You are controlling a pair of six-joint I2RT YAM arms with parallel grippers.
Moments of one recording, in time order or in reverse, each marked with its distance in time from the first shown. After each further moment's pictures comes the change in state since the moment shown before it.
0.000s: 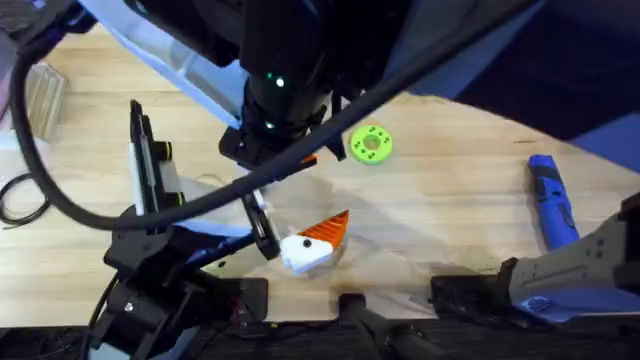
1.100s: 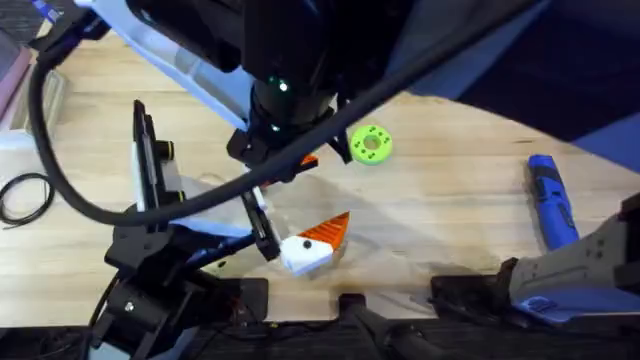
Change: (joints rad) left arm 0.000 0.005 0.000 -0.001 0.012 -0.008; right arm 0.000 0.000 0.004 -0.052 0.037 0.030
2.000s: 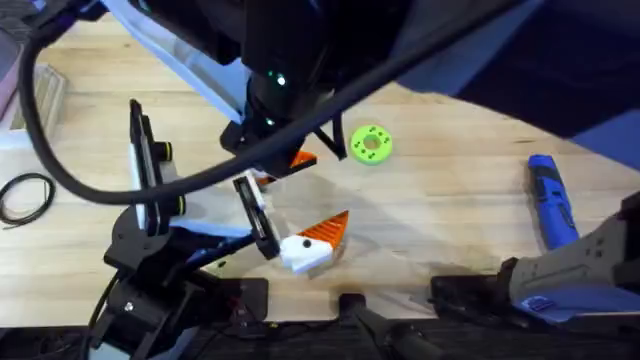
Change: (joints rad) left arm 0.000 0.000 0.000 0.001 -0.005 0.023; right arm -0.008 0.000 0.000 0.044 -0.015 0.038
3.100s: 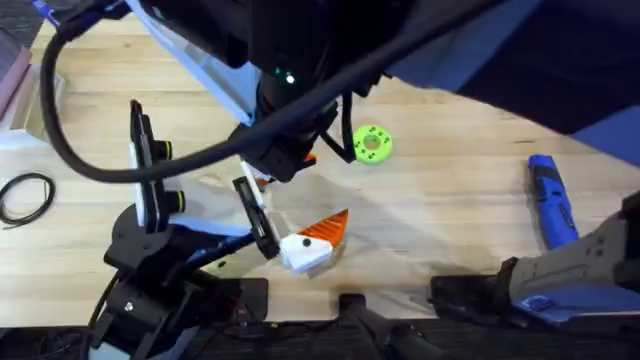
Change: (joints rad) left arm 0.000 0.000 0.000 0.000 -0.004 -0.018; right arm -0.005 0.000 0.000 -0.063 -0.033 0.079
